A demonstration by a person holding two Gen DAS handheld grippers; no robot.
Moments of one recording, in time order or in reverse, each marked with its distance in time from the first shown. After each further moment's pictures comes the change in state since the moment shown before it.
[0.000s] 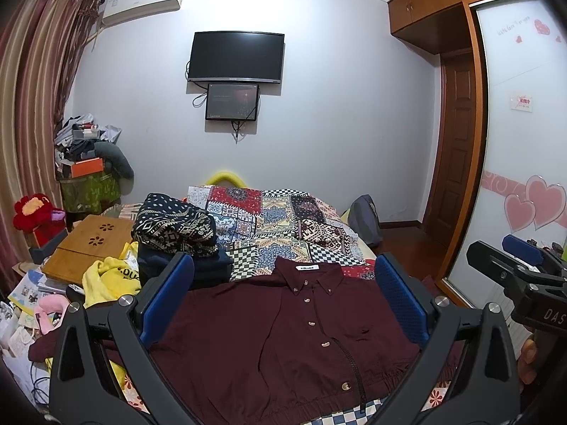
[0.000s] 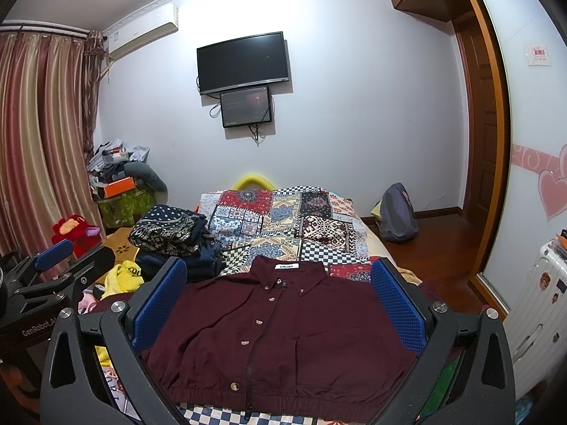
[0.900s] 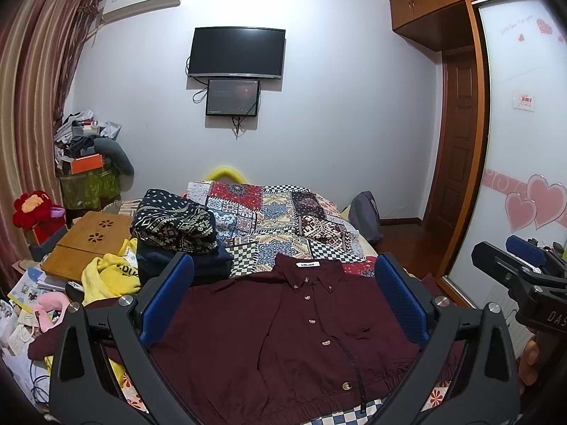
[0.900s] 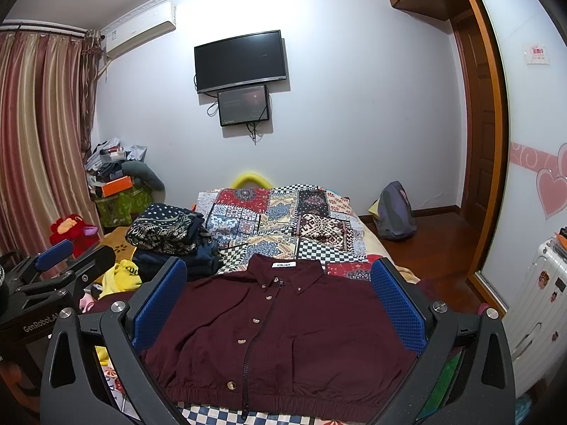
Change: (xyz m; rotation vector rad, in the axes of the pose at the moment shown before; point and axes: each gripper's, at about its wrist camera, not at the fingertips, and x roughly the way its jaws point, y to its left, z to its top) left arm 0.007 -0.001 -0.002 -0.002 0.015 0.003; right arm 0.000 -0.001 -0.002 0.002 0.005 -0.009
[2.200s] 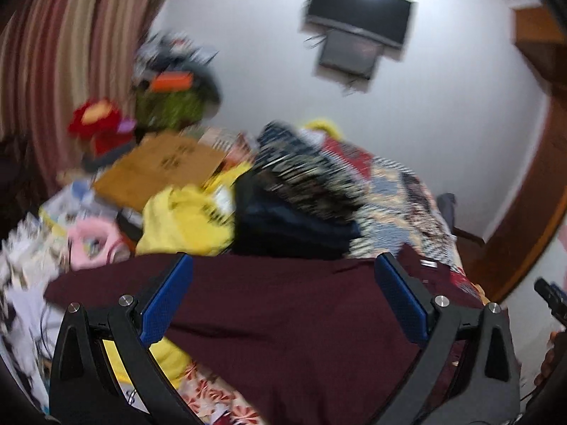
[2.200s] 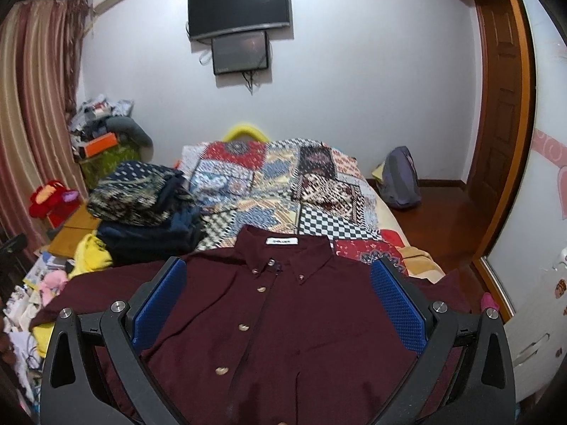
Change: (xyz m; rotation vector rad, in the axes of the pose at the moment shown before) left arm 0.090 0.220 -0.035 -0.345 0.217 0.292; right arm 0.128 -0.005 -0.005 -0.043 0.217 -0.029
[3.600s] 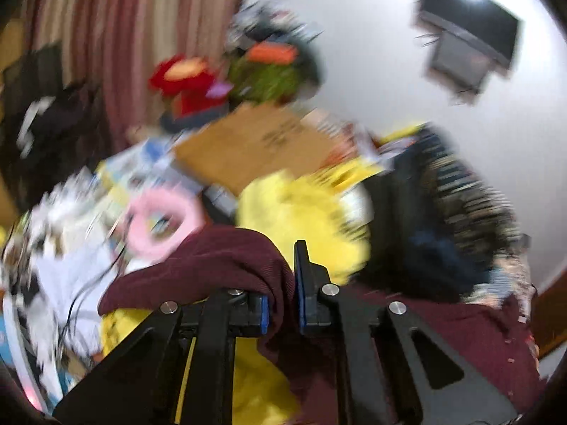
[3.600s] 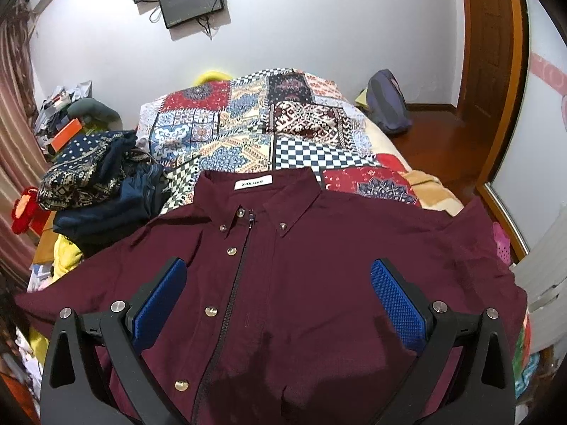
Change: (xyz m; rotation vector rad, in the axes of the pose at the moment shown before) left arm 0.070 0.121 0.029 -0.145 -0.017 0.255; right arm 0.068 -0.042 -0.014 0.160 0.225 -0.013
